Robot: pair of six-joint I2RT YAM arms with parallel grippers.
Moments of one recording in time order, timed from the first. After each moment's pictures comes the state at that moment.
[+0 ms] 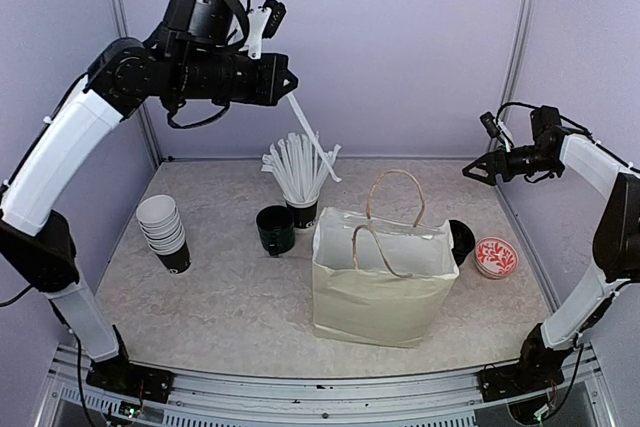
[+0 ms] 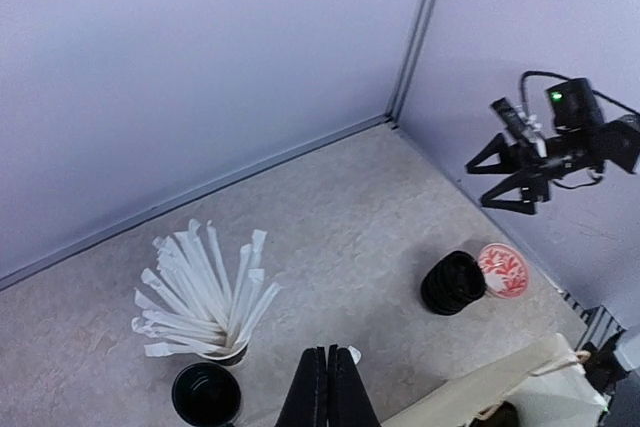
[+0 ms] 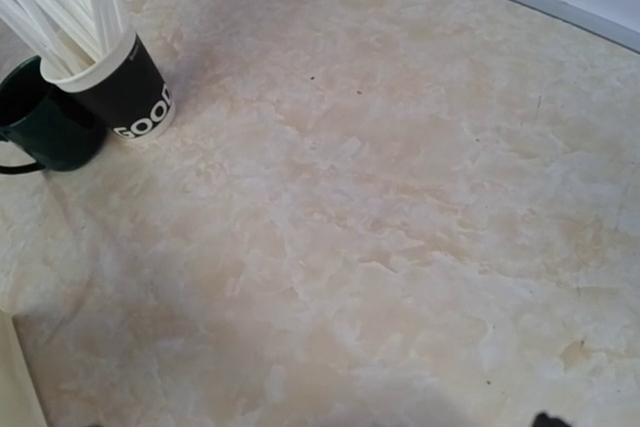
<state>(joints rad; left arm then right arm) -0.92 1.75 2.26 -0.94 -0.25 -0.25 -0.14 1.60 1.39 -0.71 -0.86 -0.51</state>
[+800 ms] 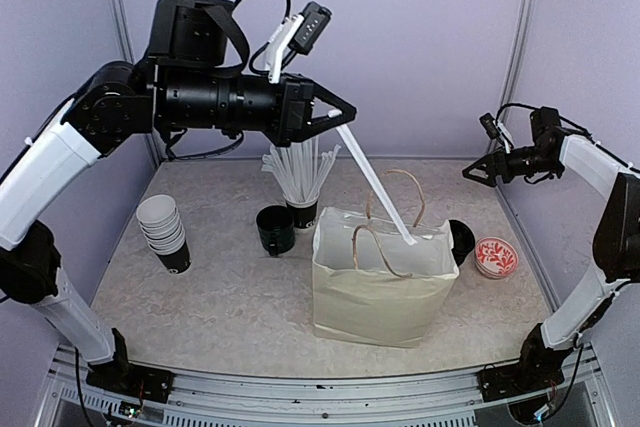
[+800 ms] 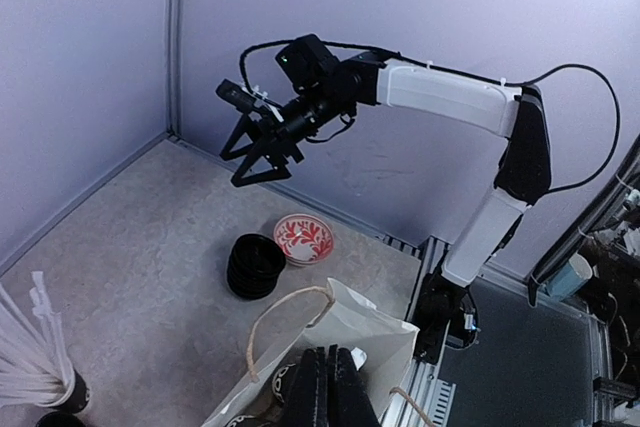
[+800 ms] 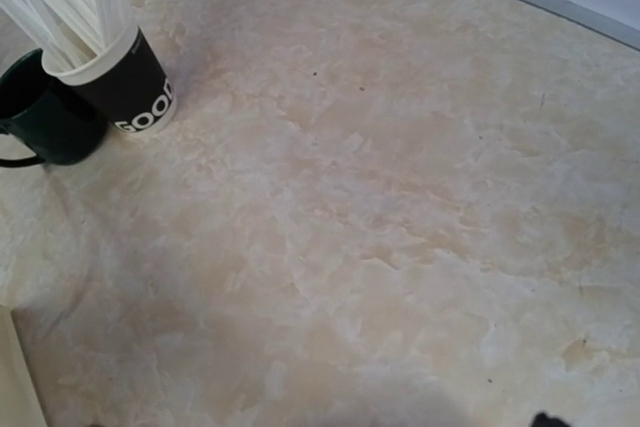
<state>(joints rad) -1.15 1.59 2.08 -0.73 0.05 -0.20 -0.14 1.60 1.38 -0.71 -0.86 -0.52</state>
